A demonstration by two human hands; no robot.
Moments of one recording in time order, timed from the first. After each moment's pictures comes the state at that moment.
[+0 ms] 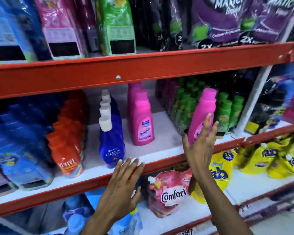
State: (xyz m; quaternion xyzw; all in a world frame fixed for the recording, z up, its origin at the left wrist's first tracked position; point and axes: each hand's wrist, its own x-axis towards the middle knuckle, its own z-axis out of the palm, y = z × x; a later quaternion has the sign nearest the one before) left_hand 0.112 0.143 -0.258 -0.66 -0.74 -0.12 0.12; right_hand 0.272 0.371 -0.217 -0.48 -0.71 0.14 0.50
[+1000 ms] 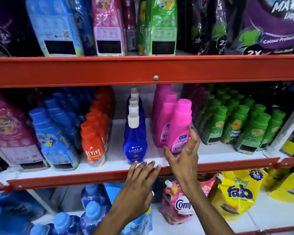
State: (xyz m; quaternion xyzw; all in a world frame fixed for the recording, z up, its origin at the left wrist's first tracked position) left_hand 0.116 0.133 -0.267 -0.62 -0.76 -0.13 0.14; right_hand 0.204 0.295 -0.214 -0.33 -0.77 0.27 0.48
